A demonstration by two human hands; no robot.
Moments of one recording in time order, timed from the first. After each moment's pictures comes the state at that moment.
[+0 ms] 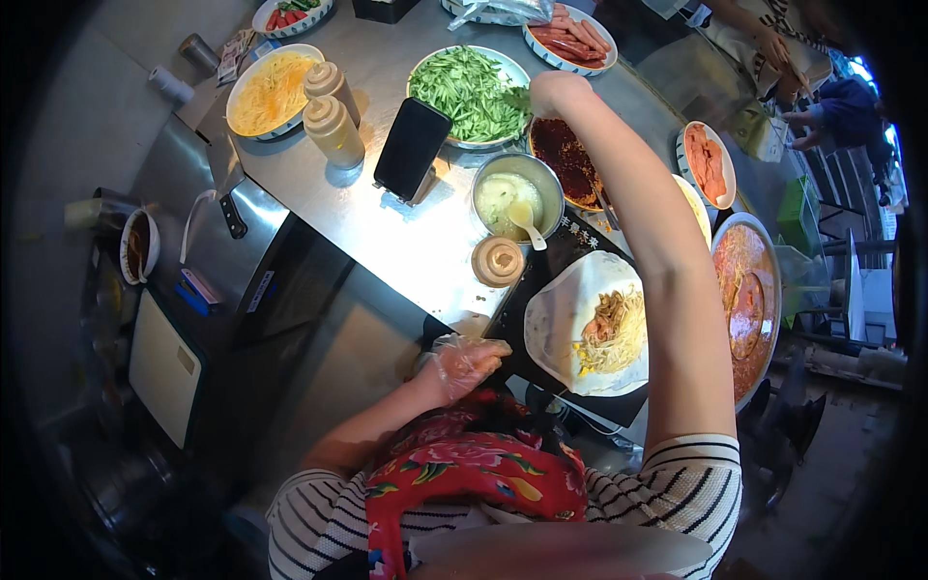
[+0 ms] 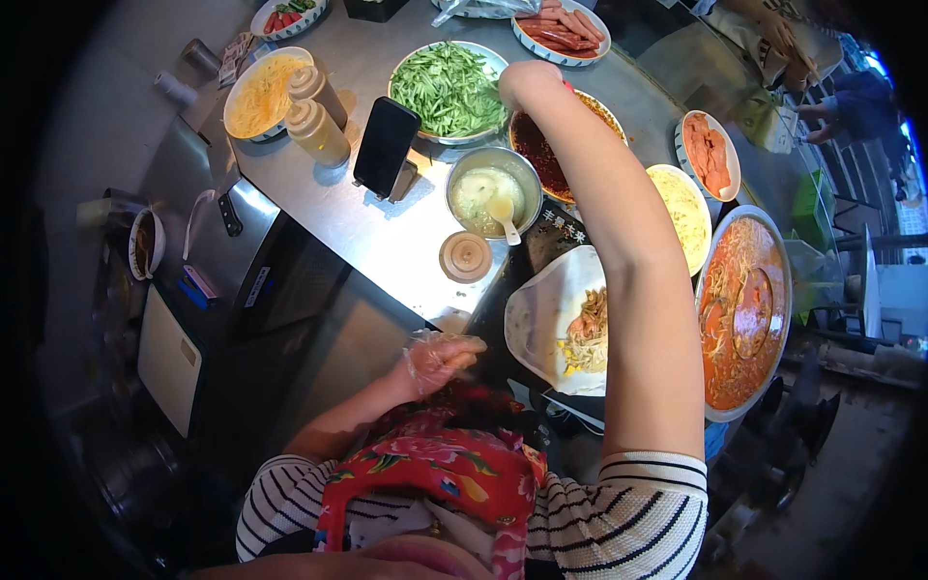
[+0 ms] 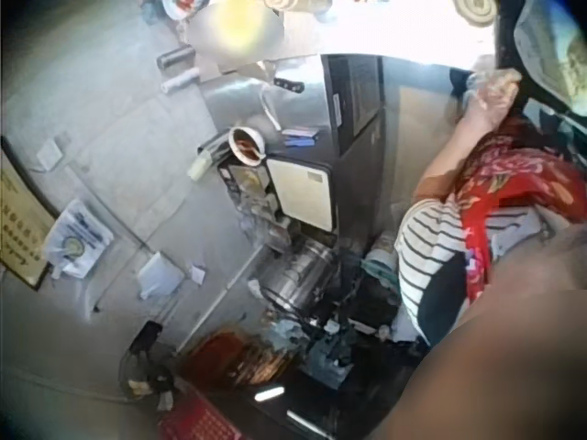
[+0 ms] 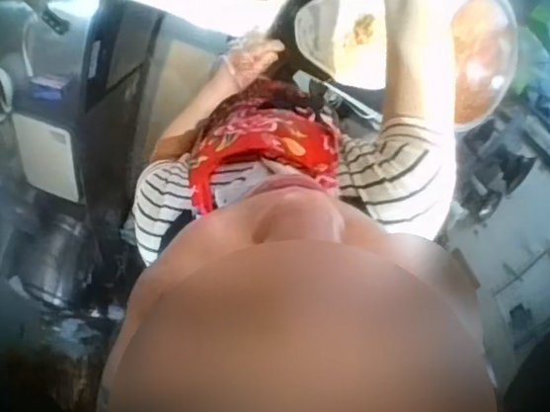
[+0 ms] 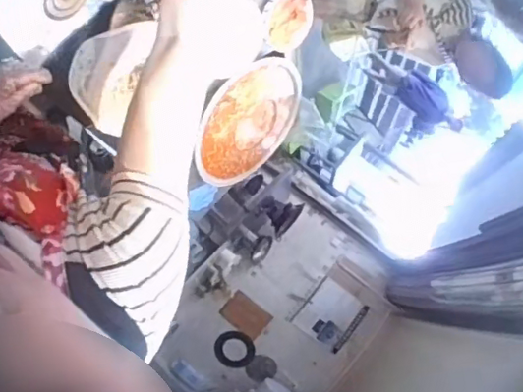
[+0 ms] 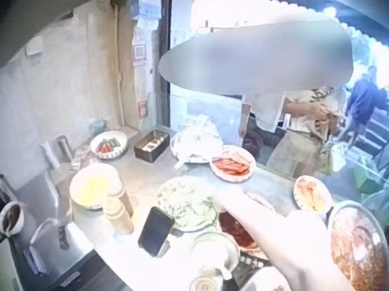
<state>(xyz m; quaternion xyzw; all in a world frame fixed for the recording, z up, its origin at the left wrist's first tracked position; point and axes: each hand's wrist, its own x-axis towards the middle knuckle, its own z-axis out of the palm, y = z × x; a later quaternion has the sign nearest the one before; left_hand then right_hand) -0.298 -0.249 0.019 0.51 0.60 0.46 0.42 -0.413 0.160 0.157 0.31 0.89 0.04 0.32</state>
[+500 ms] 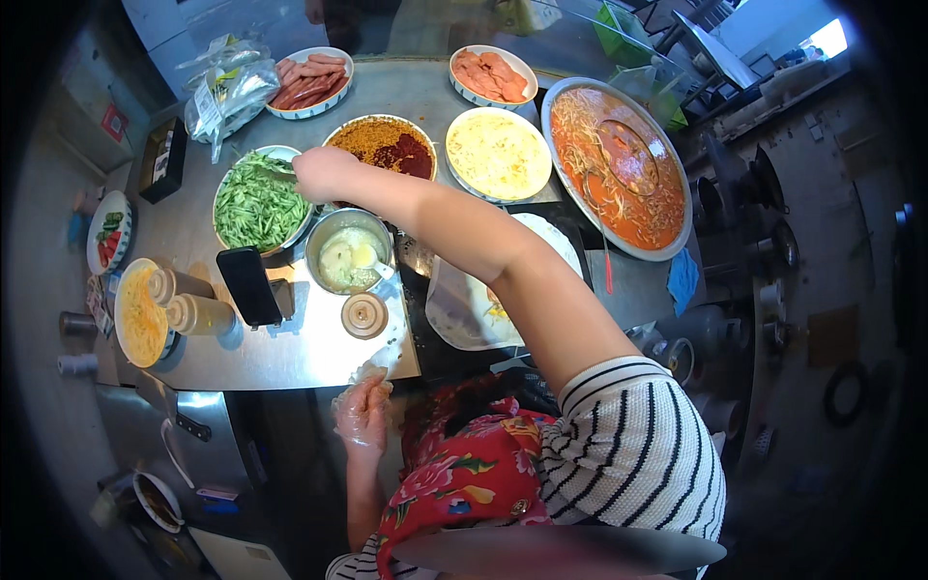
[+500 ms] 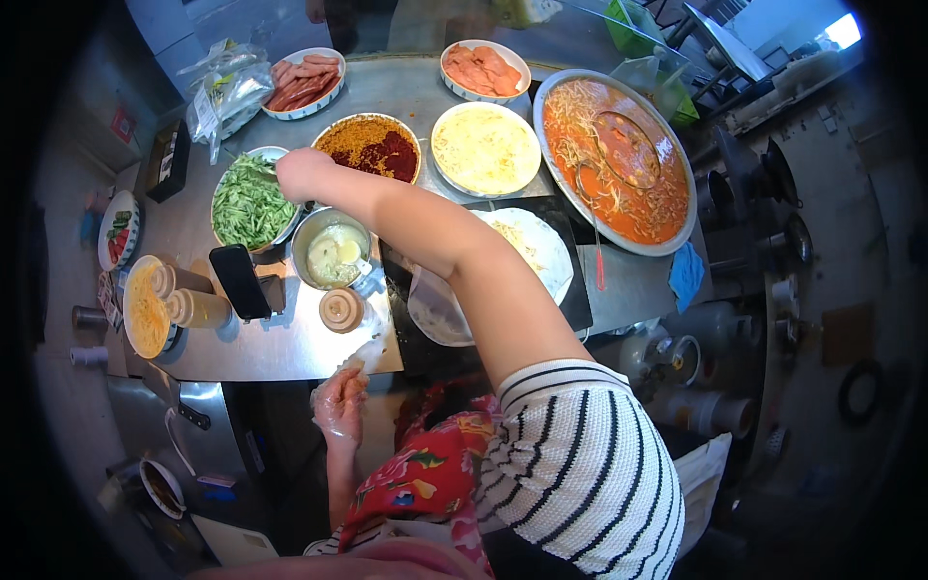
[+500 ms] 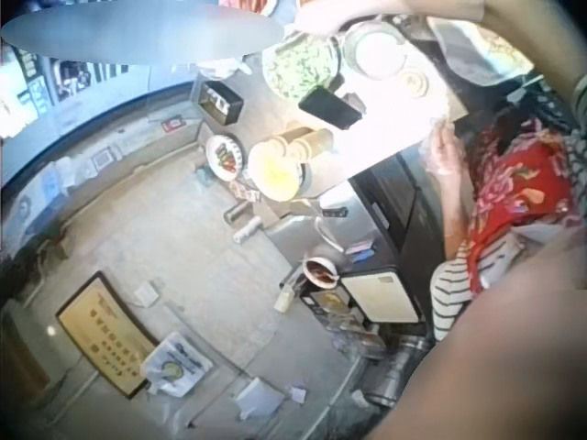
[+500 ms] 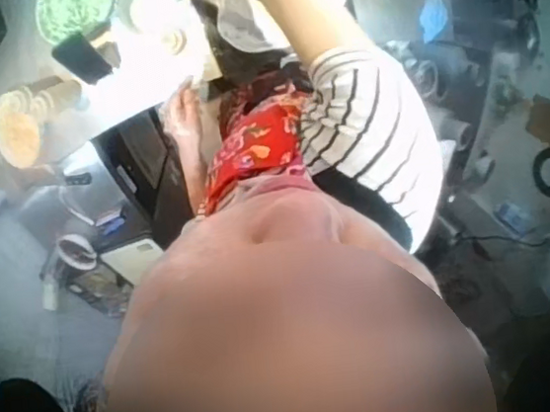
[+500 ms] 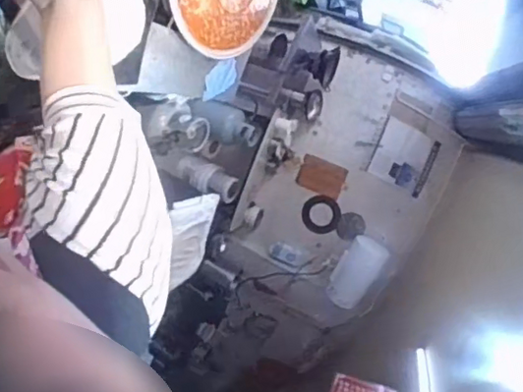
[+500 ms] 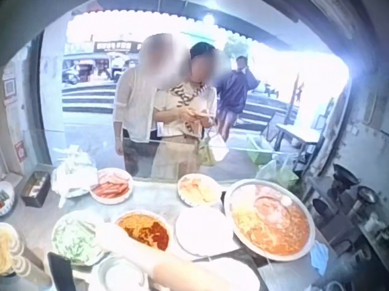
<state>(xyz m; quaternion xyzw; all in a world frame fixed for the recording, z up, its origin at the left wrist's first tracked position) -0.352 -0.221 0.073 0.43 0.67 0.46 0.39 -0.345 0.159 0.160 0.36 0.91 -0.21 0.04</state>
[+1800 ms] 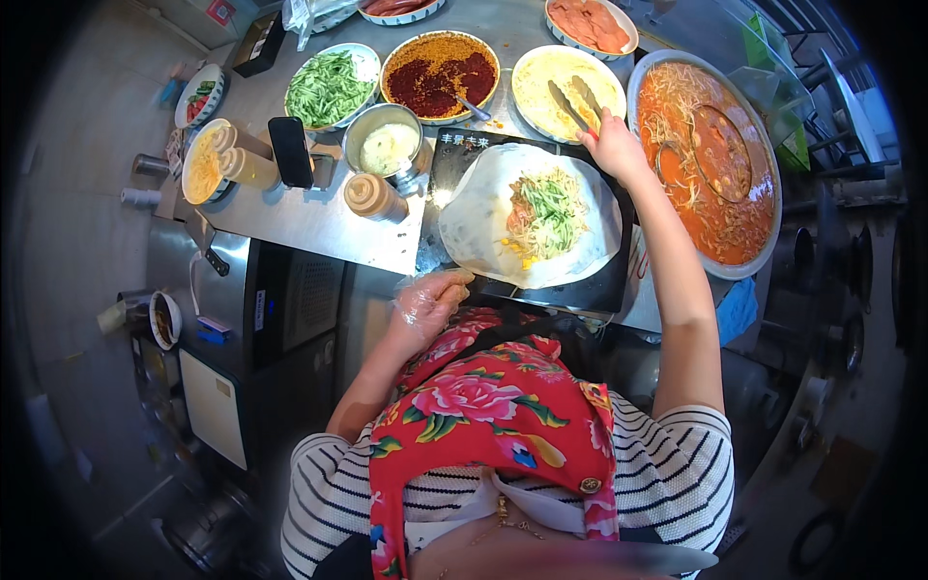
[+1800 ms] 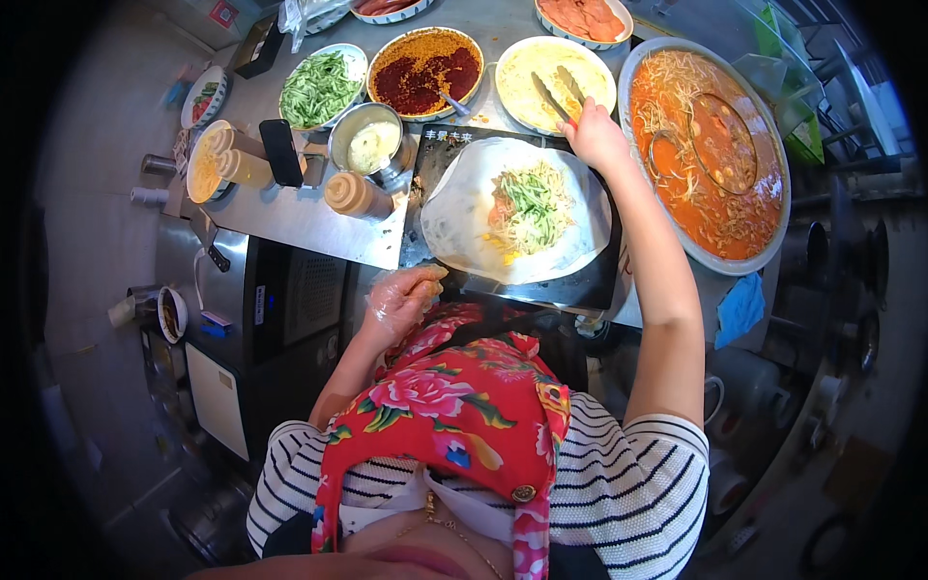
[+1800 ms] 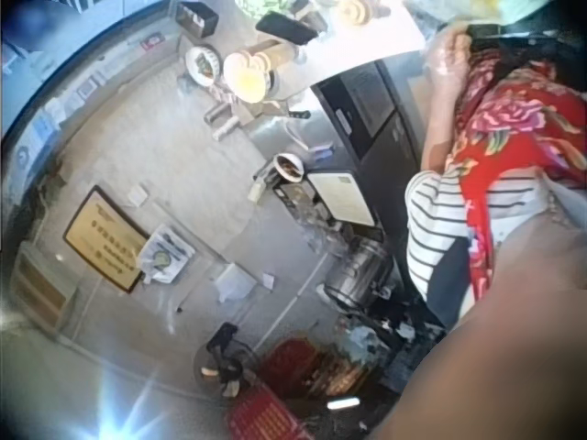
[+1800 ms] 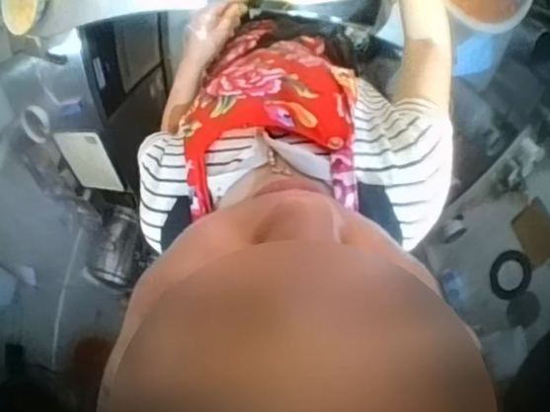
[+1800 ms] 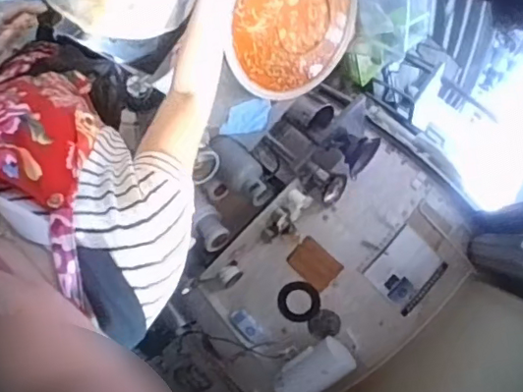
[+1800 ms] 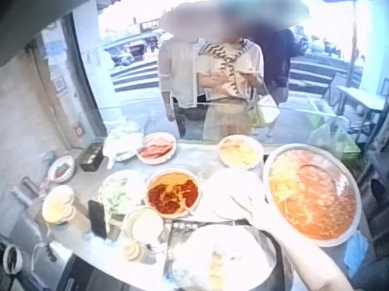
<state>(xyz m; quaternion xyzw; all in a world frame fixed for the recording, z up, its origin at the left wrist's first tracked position) -0.142 -0.211 0.128 0.48 0.66 0.38 0.44 0.084 0.119 0.133 0.58 0.80 -0.16 -0.01</state>
